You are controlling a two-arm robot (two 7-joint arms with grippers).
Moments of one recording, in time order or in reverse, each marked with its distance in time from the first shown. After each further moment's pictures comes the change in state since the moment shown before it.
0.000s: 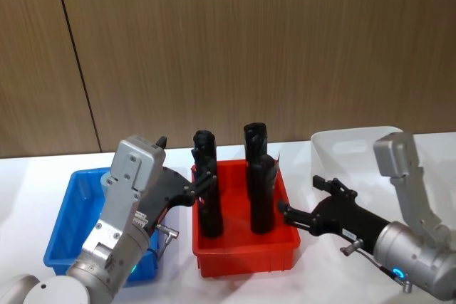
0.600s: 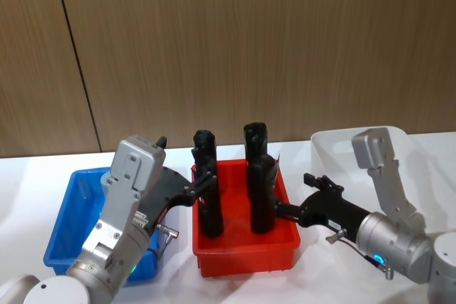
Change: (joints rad) left arm 0.000 0.000 0.000 0.000 0.000 0.000 0.000; right arm 0.115 -0.062 -0.021 0.189 -0.044 -0.027 0.017
